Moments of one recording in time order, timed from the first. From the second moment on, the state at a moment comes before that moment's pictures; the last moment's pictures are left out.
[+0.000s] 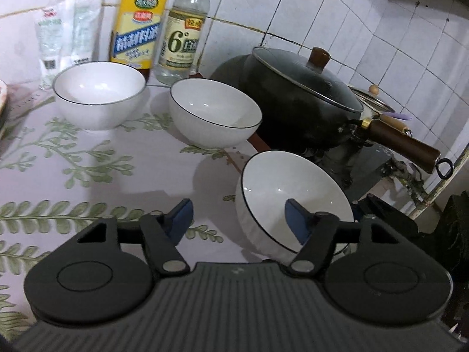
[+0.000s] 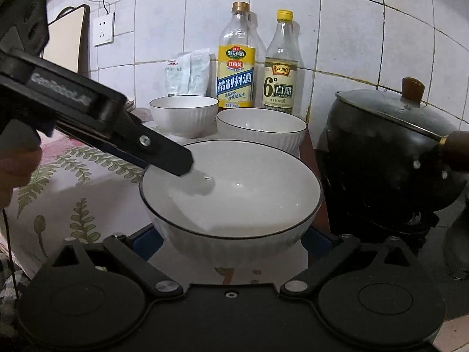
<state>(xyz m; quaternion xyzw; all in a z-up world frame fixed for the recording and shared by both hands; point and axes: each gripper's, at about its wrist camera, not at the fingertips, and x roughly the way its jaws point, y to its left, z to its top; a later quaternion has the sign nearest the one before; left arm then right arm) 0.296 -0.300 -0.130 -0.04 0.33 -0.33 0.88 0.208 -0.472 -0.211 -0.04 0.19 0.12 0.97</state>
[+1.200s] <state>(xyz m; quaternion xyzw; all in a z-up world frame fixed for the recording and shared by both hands) 0.253 -0.208 -0.072 -0.06 0.32 -0.30 0.90 0.194 -0.379 -0.152 -0.04 0.16 0.16 0.97</state>
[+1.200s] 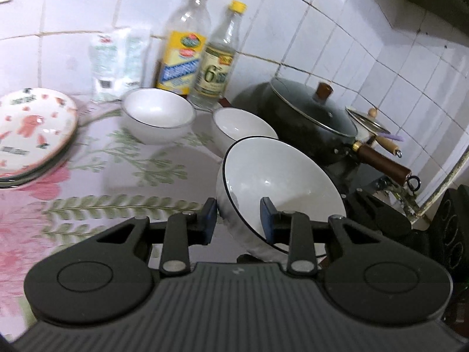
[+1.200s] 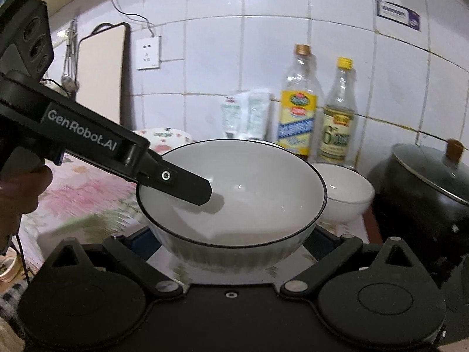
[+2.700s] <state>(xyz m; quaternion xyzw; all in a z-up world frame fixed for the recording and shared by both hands) 0.347 -0.106 -0.119 -0.11 0.36 -0.18 0.91 0.321 -0.277 -0.179 -0.11 0.23 0.25 0.94</state>
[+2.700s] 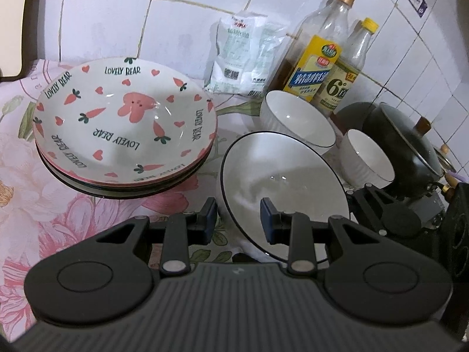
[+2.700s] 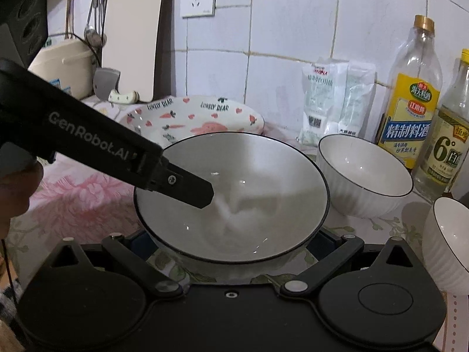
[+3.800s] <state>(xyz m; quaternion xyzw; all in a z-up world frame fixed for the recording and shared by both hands) 0.258 -0.127 -0.065 -0.02 0.36 -0.18 0.92 0.218 -0.348 -0.120 -0.07 0.19 0.22 0.95</state>
